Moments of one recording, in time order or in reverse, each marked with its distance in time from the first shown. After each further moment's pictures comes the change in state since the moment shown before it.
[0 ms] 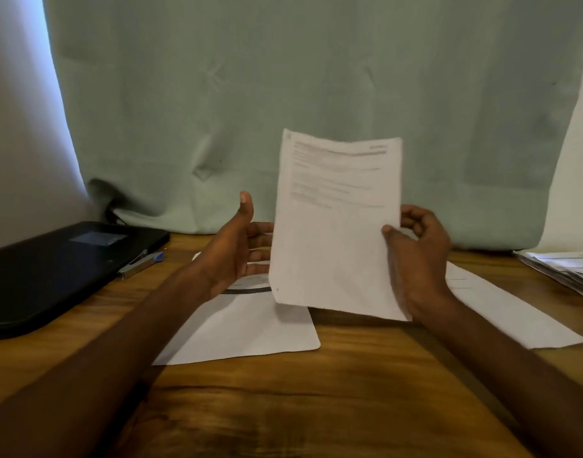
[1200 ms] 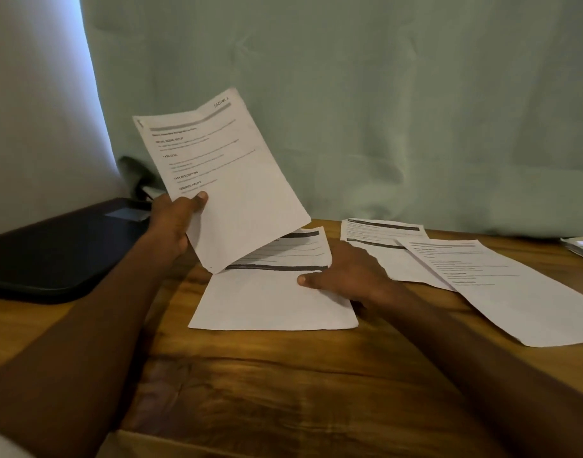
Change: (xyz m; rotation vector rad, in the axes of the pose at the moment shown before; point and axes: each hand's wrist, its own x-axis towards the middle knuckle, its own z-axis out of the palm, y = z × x) left_hand 0.023 -0.016 -0.140 -0.096 0.662 0.239; right_hand -0.074 0.006 0.087 -1.085 -0.835 0.162
